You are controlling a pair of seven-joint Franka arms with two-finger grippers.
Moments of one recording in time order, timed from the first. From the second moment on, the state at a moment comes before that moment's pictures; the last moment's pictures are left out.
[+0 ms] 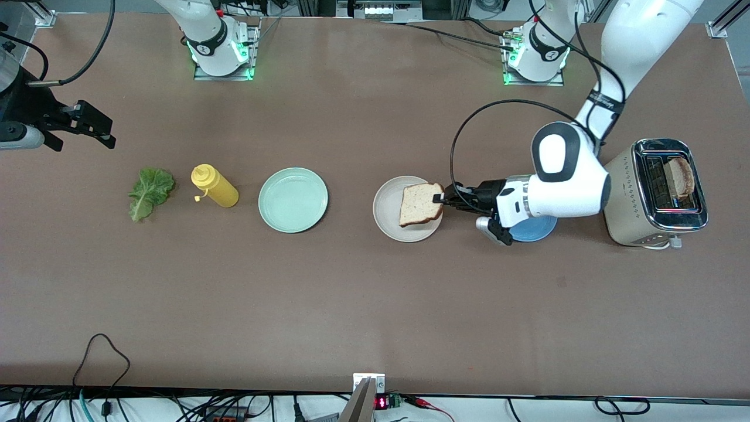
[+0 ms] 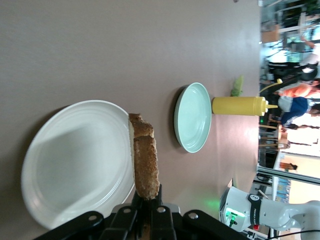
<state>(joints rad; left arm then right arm) 0.17 0.51 -0.55 -1.90 -0.94 2.23 0.55 0.01 -0.03 0.04 -1.65 0.00 1.67 -0.02</state>
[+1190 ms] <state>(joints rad) 0.09 0.61 -0.55 -1.95 -1.10 2.41 0.78 0.01 -0.03 0.04 -1.65 0.00 1.67 -0.02</state>
